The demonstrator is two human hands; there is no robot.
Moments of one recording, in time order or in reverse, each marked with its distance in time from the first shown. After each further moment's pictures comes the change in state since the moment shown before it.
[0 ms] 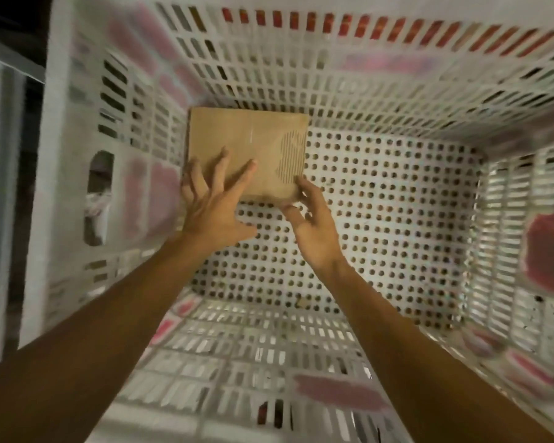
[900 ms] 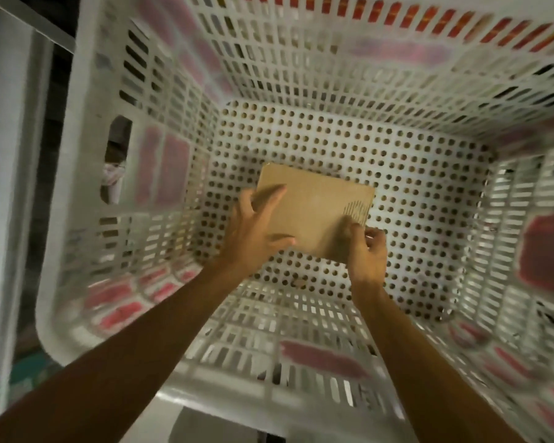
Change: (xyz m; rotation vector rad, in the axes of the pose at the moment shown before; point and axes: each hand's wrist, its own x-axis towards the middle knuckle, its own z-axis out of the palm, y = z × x) left_hand -0.054 0.055 0.039 -0.387 -0.002 -0.082; right_hand -0.047 0.037 -0.061 0.060 0.358 0.361
